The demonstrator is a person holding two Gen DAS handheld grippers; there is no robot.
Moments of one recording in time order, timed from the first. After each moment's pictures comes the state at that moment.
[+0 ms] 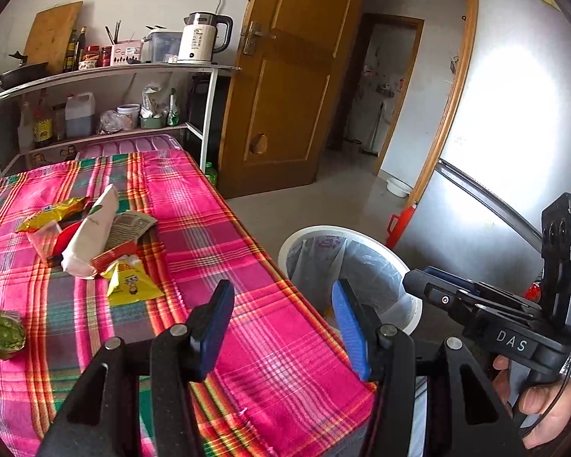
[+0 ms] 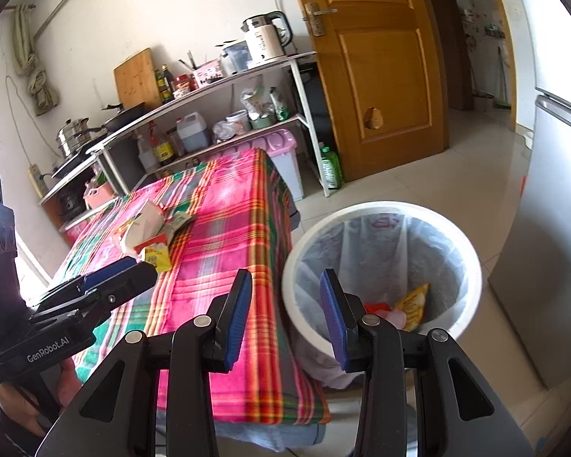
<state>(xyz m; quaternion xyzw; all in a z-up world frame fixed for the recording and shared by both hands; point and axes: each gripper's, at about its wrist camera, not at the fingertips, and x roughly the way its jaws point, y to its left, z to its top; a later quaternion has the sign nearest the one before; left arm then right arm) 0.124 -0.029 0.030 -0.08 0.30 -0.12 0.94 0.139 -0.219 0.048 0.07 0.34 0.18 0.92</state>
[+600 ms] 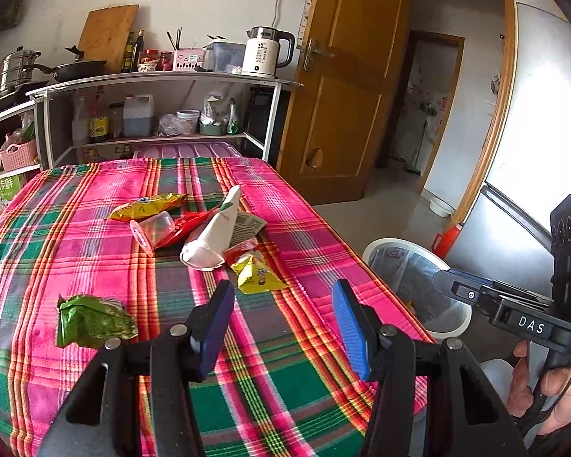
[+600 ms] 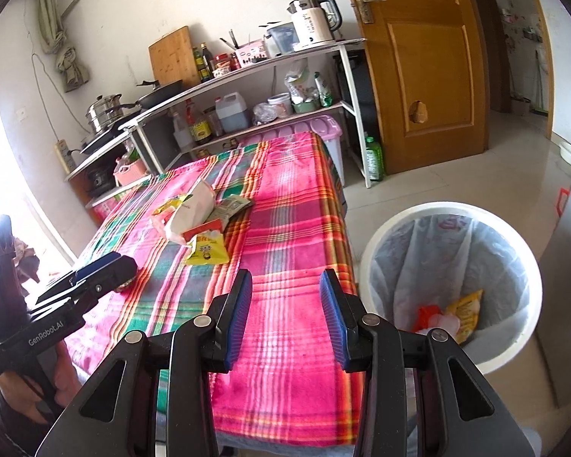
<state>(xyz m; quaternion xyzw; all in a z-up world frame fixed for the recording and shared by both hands) 0.093 0.058 0.027 -0.09 0.28 -0.04 0.95 0.148 -0.155 0.044 0.05 0.36 0.25 0.90</state>
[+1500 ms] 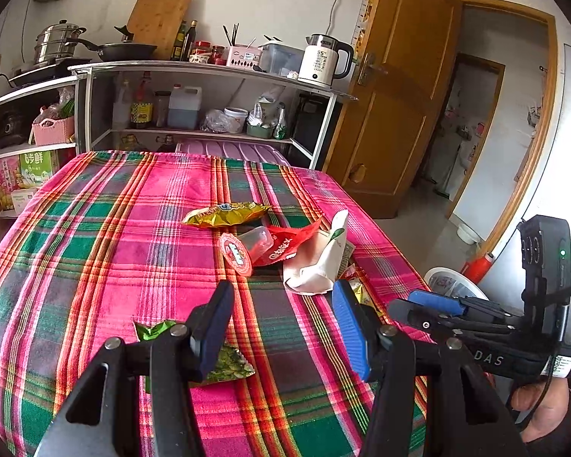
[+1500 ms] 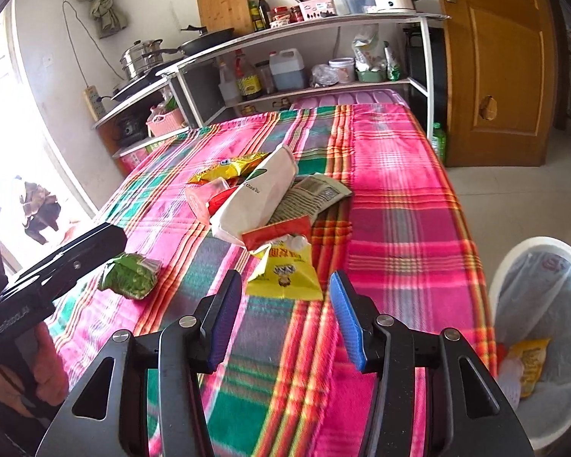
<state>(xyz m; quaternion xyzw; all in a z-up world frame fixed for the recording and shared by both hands) 0.105 0.146 0.019 -0.14 0.28 0.02 0.95 0.203 -0.028 0.011 -0.01 0.40 0.33 0.85</state>
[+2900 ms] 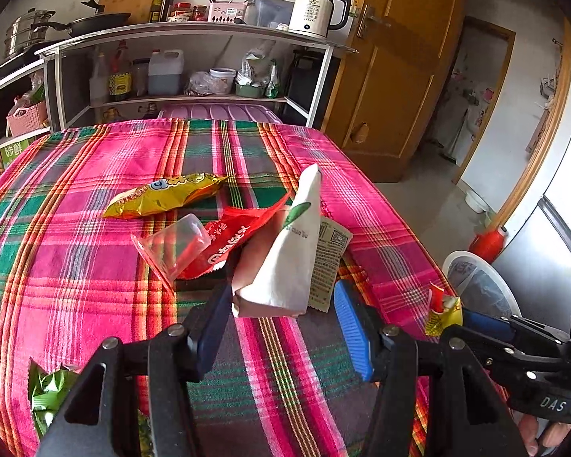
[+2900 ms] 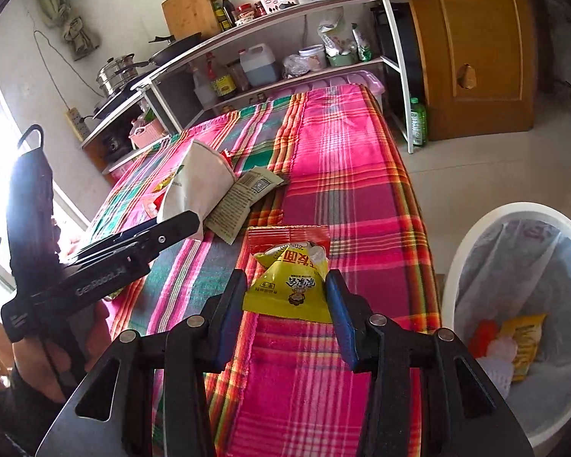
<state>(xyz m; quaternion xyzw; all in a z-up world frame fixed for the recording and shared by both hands) 0.199 0.105 -0.014 -0.12 0.36 0.02 0.93 0.230 -0.081 0.005 0.04 0.43 0.31 0.85</state>
